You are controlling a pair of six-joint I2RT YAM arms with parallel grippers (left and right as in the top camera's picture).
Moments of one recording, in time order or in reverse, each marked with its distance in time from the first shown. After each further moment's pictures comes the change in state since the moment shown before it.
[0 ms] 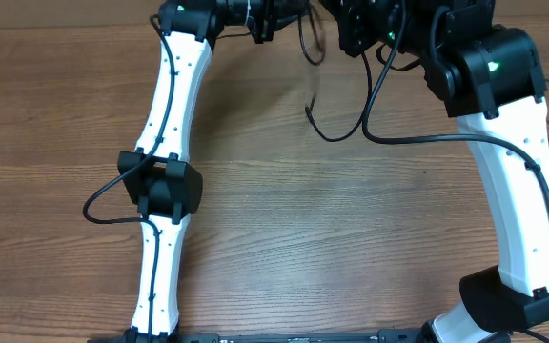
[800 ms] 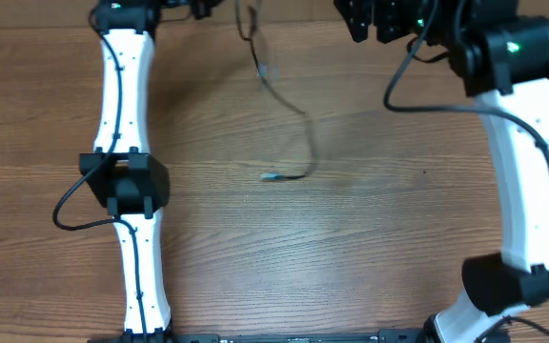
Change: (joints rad) left arm 0.208 0.001 0.000 0.198 0.154 0.183; right arm -0.122 0.065 0.000 -0.049 0.043 0.070
